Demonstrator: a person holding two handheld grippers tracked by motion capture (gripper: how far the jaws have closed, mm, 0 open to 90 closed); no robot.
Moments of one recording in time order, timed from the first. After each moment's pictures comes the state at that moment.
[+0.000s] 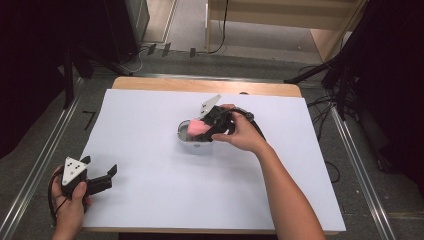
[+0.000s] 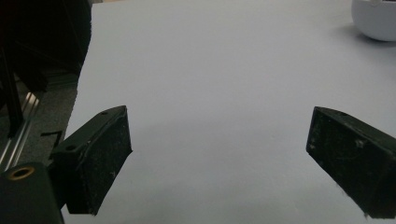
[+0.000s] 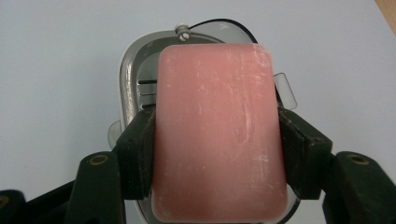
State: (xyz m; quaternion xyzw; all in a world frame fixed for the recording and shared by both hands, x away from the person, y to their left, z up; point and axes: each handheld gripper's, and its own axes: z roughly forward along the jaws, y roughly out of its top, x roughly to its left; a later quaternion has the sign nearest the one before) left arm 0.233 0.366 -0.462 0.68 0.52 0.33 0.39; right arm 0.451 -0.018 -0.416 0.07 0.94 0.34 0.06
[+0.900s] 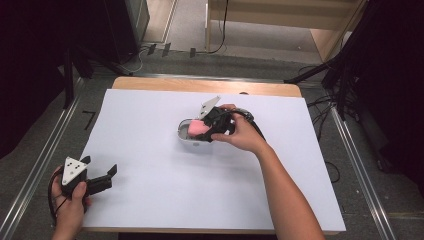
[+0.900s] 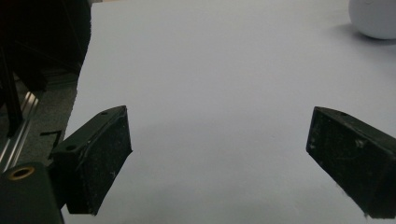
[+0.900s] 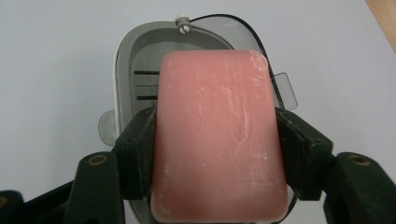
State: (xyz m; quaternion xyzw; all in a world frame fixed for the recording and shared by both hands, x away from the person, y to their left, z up) left arm 0.233 0.366 -0.462 0.68 0.52 0.33 0.39; right arm 0.449 -0.017 -0.419 0.08 0.94 0.33 0.08
